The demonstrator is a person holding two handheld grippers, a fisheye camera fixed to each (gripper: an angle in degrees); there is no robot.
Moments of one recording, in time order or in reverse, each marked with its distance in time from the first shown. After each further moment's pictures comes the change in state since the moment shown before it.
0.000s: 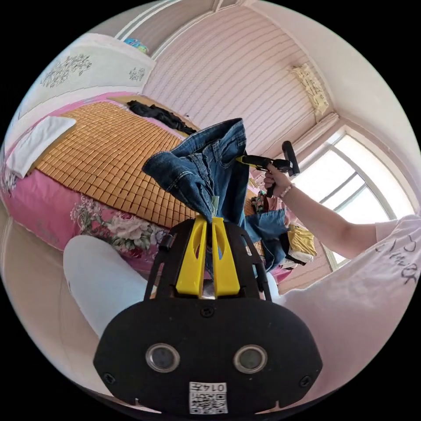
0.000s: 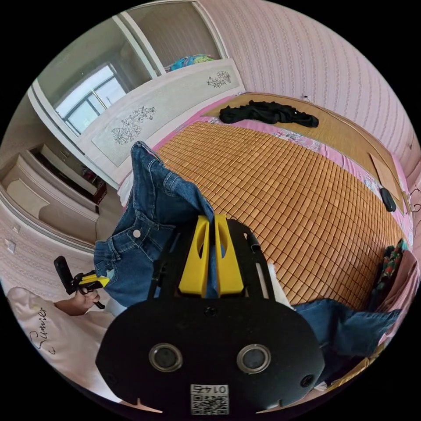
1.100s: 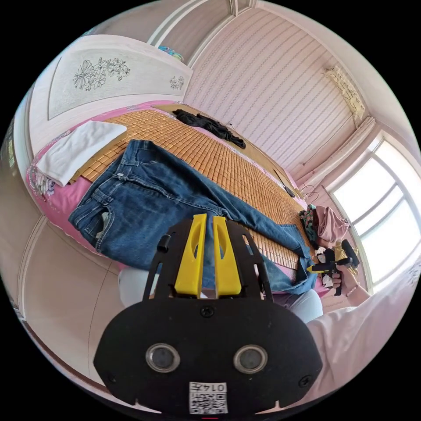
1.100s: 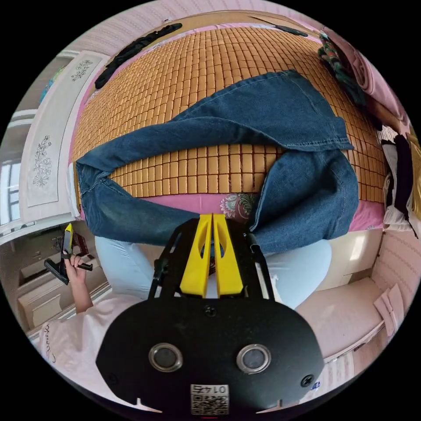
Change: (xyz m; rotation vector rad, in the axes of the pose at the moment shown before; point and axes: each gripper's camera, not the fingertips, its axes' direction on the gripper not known) left arm -0.110 -0.066 0.025 0.021 -0.267 -0.026; right arm 0.089 0.173 0.027 -0.369 0.075 0.767
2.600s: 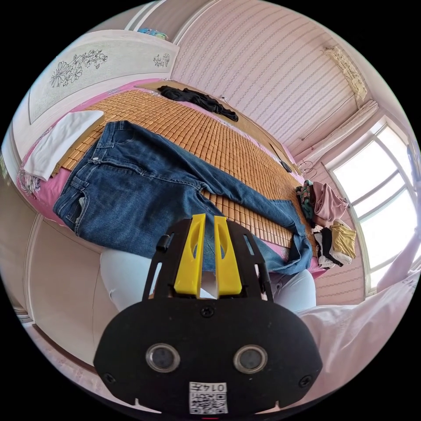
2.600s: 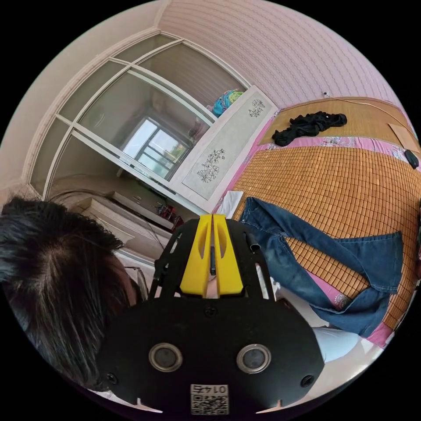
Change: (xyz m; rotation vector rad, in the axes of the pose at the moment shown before) left arm -0.029 0.069 0.021 -0.179 -0.012 0.029; right arm -0.214 0.247 -0.543 0.302 -0.646 -0.658
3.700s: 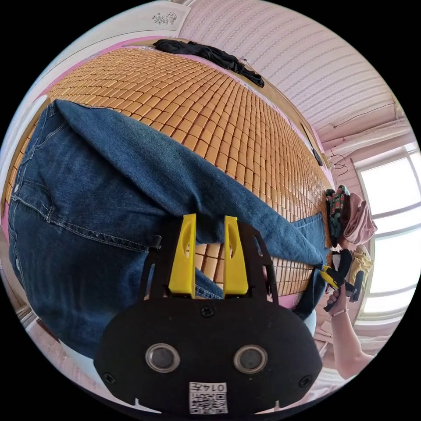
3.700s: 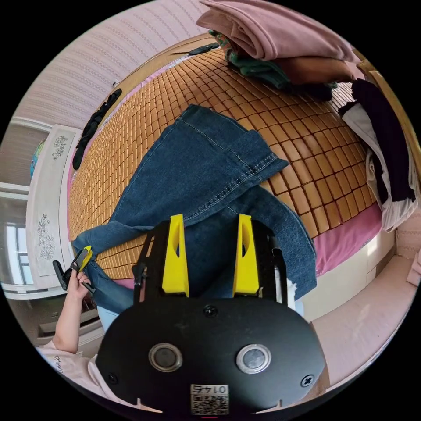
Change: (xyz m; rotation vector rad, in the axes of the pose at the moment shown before) left arm -0.071 -0.142 0.264 -0.241 -0.092 -0.085; right arm 0.519 0.131 -0.087 0.107 0.732 0.812
